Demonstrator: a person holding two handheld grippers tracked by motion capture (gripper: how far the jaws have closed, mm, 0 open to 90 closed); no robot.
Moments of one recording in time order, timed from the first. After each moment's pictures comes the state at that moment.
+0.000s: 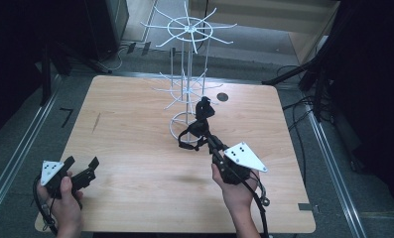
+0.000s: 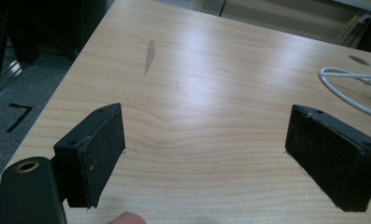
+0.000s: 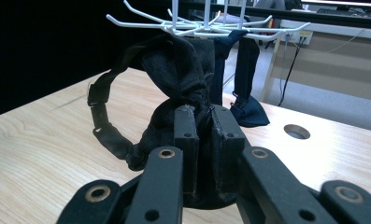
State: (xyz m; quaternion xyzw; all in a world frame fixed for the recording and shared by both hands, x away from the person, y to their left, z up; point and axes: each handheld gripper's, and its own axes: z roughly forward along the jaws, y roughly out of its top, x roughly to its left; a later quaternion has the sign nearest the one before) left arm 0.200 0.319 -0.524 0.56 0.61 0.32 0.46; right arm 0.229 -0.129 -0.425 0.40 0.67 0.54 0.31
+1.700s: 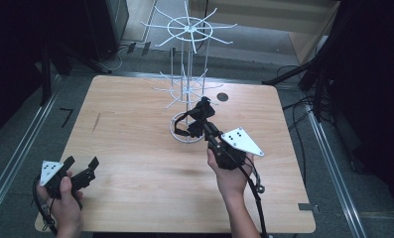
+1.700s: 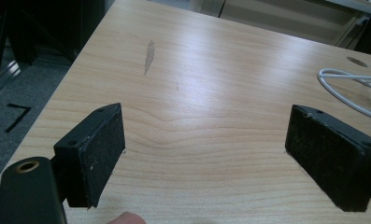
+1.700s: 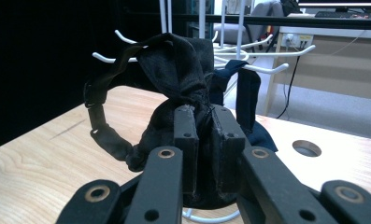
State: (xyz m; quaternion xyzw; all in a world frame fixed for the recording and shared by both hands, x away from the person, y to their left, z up) left arm 0.200 0.319 -0.524 0.56 0.61 0.32 0.46; right arm 0.258 -0.117 -0.412 0.41 0.65 0.56 0.30
